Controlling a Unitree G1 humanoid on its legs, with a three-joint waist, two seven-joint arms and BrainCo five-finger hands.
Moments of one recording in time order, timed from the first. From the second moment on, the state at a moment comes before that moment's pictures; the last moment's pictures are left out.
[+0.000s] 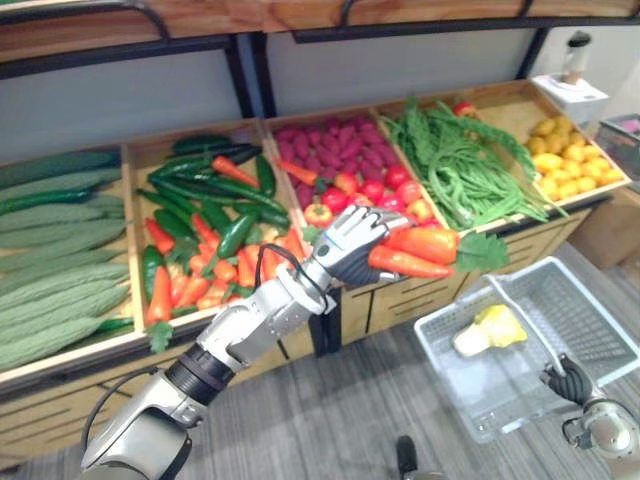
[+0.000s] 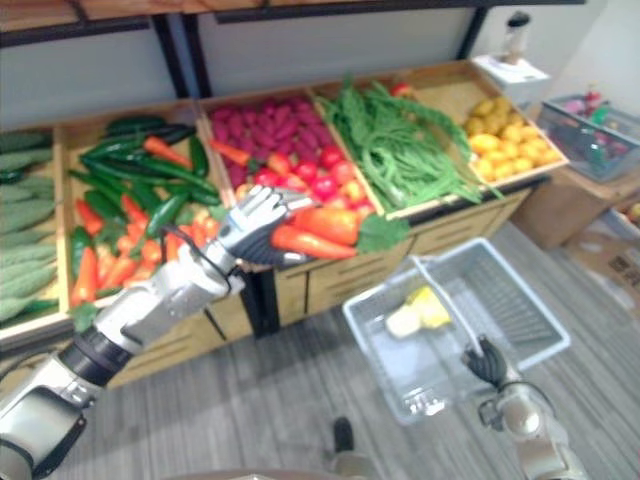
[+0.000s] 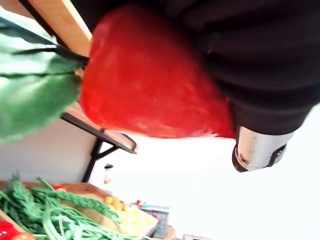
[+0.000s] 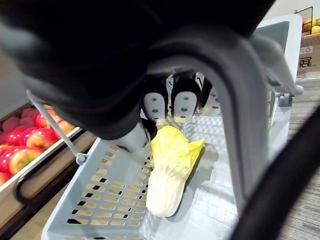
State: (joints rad) left arm -0.54 0.60 -0.58 0.00 0.63 -0.36 0.30; right arm 0.15 -0.63 -0.03 0.47 -0.35 -0.22 0.00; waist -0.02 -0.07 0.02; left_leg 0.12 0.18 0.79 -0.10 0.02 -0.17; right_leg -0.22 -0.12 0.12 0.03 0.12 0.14
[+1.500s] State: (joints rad) left arm -0.47 0.65 -0.95 -0.19 0.35 -0.52 0.11; right arm -0.07 -1.14 0.30 0.06 -0.08 -0.35 0.13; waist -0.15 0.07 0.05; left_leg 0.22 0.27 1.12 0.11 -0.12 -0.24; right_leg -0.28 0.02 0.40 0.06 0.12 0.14
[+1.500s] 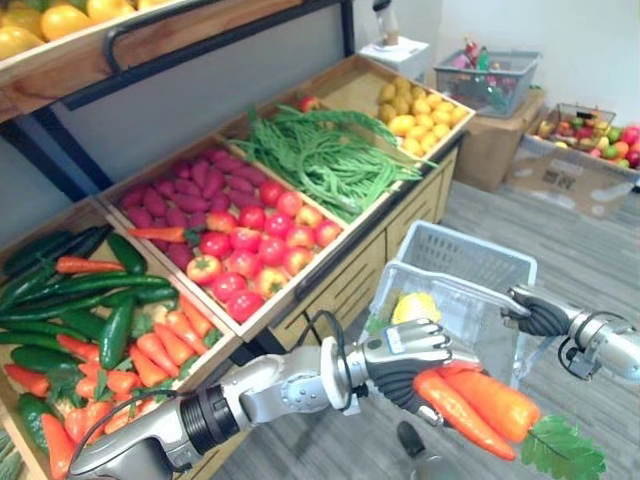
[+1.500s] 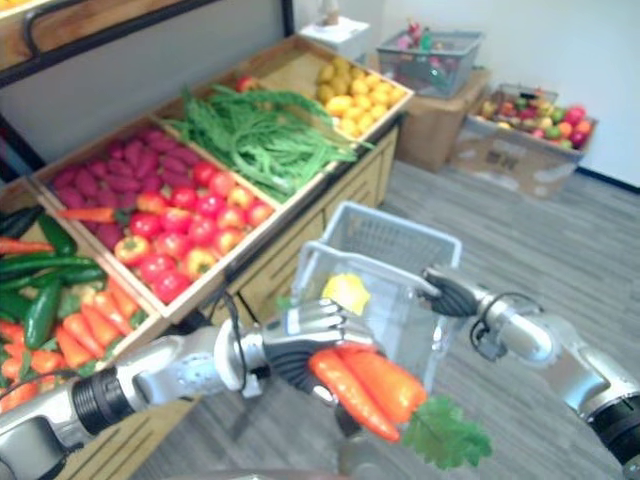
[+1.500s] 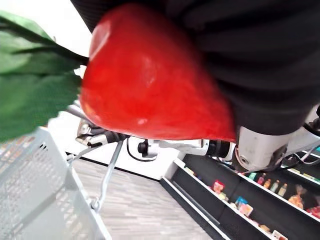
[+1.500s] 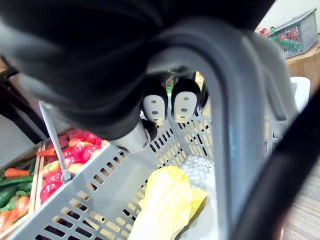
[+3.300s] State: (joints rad) left arm -0.50 0.31 -0.62 0.55 0.77 -0.32 0.15; right arm -0.06 -1.14 0.27 -0.19 0.10 -0.30 0.29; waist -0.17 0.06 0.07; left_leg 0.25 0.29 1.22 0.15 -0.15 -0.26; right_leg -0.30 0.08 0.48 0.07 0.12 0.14
